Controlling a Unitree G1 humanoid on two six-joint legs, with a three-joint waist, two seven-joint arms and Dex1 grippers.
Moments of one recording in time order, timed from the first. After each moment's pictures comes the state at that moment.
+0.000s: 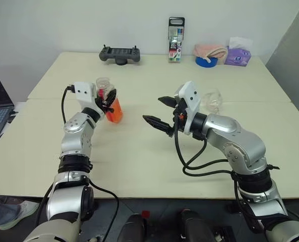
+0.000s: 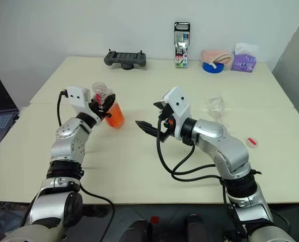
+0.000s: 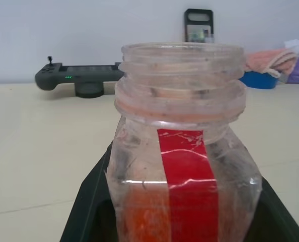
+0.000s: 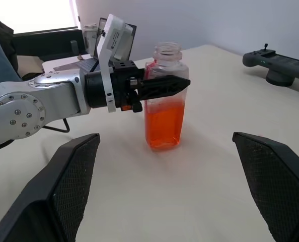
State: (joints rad) left arm -0.73 0.39 0.25 0.61 -0.27 0.03 -0.47; right arm -0.67 -0.29 0.19 -0.35 0.44 0.79 0.50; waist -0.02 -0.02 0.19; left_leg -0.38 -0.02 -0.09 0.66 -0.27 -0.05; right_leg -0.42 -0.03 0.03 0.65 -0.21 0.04
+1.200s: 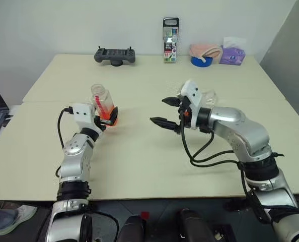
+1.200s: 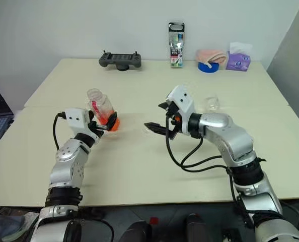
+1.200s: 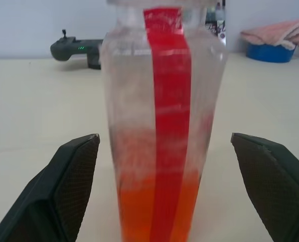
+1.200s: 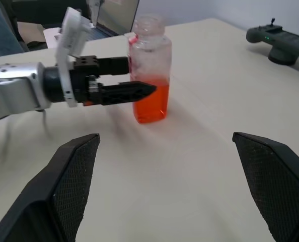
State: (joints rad) left arm -0.38 0.34 0.25 0.23 -0.26 0.11 -0.33; right arm -0.77 -0.41 0.21 -0.12 0.40 0.74 0.72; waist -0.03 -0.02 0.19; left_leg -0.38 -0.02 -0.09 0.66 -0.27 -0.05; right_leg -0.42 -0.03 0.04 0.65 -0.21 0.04
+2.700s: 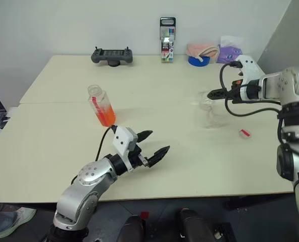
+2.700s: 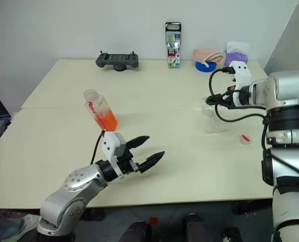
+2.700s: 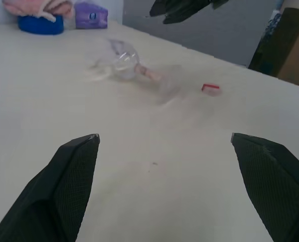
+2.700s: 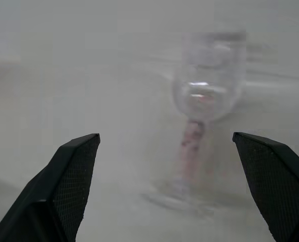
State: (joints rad) left arm -0.09 0.41 -0.11 -0.51 -0.50 0.54 -0.54; right arm -1.28 -0.65 0.06 0.62 0.28 1.35 0.58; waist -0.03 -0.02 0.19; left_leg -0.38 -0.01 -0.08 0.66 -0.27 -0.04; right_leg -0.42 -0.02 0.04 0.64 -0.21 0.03
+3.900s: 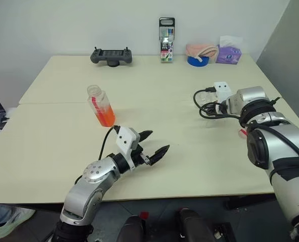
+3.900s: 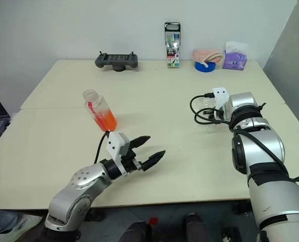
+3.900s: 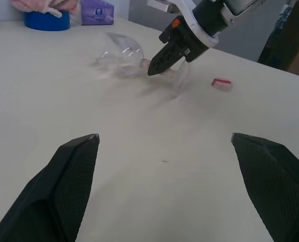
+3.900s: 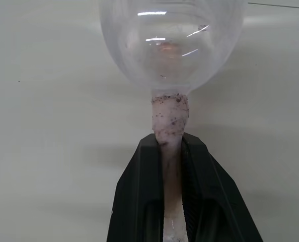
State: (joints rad) left arm -0.11 0.39 -0.11 -0.46 -0.44 0.49 -0.54; right arm -1.40 -0.38 0.00 1.34 0.02 0.81 0.41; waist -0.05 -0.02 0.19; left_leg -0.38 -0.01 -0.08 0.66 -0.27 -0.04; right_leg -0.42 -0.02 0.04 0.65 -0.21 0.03
